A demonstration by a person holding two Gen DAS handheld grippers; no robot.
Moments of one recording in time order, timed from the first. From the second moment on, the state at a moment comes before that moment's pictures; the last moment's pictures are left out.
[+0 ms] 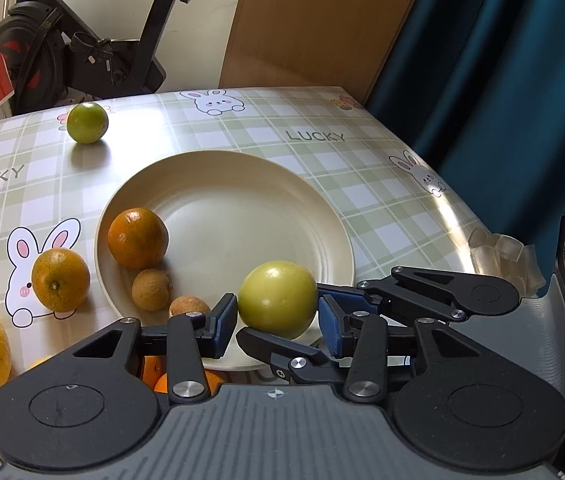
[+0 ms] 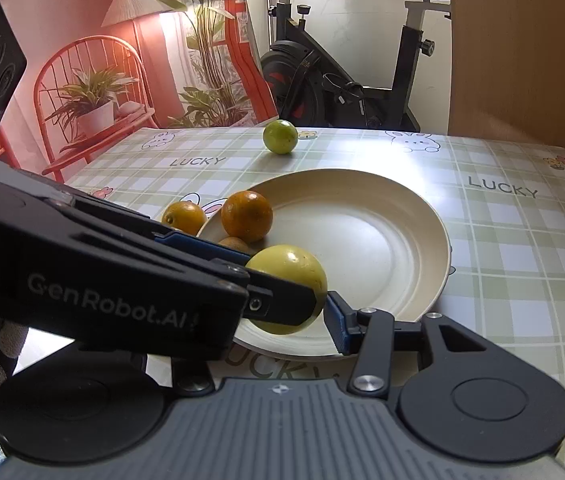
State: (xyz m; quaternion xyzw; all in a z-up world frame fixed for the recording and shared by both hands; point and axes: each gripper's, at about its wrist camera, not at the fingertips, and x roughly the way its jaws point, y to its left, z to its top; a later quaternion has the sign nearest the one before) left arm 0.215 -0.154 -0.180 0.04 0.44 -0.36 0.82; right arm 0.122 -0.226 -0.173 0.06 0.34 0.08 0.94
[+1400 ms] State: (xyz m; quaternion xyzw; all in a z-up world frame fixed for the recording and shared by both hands) left arm 0.247 -0.099 -0.159 -0.01 0.42 -0.26 0.87; right arm 0.153 -0.194 -0.169 0.07 0.34 0.09 0.93
